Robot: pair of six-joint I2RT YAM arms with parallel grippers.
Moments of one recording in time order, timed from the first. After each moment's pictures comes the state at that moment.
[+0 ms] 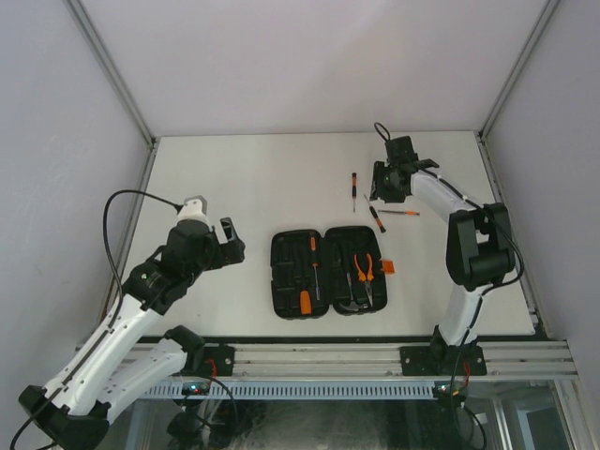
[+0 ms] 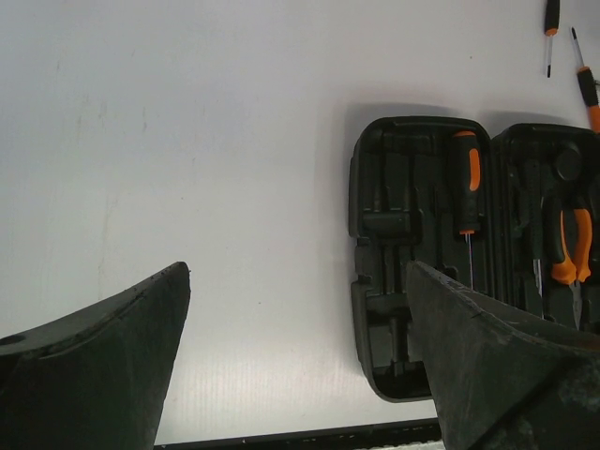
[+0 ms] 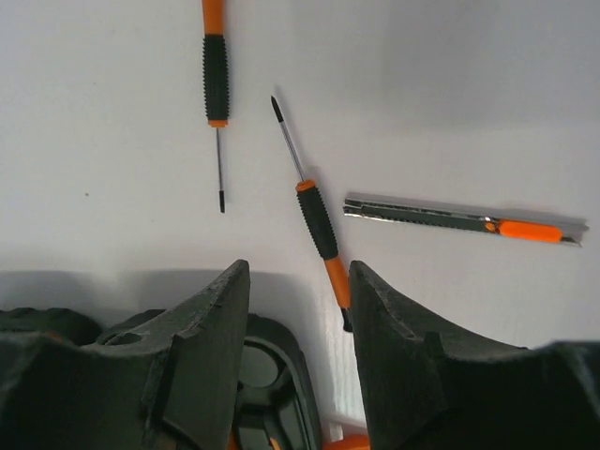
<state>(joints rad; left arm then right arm) -0.53 0.74 0.81 -0.72 -0.30 -0.57 0.23 1.84 1.39 -0.54 -0.02 0.35</state>
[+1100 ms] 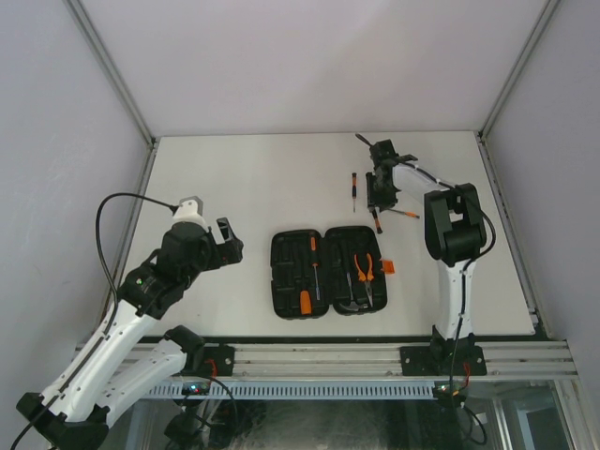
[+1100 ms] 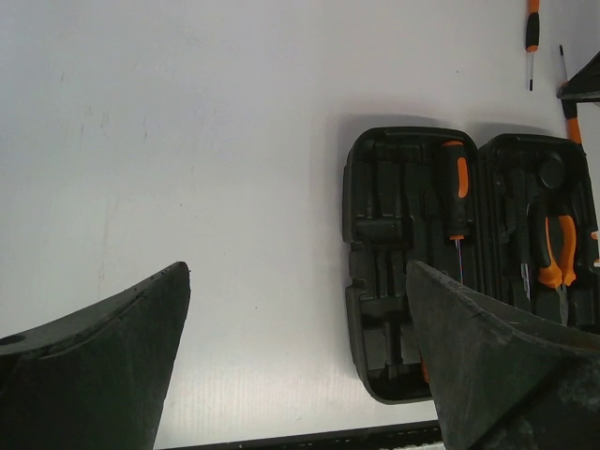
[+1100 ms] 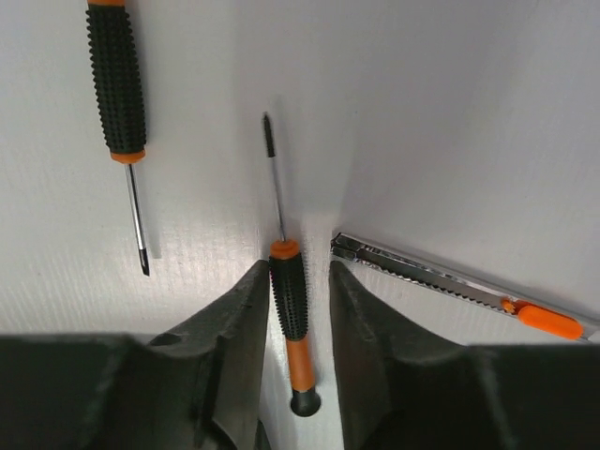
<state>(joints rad) -0.53 0.70 0.81 -0.72 -0.31 -0.57 0.26 2.15 1.62 -0.69 0.02 0.23</state>
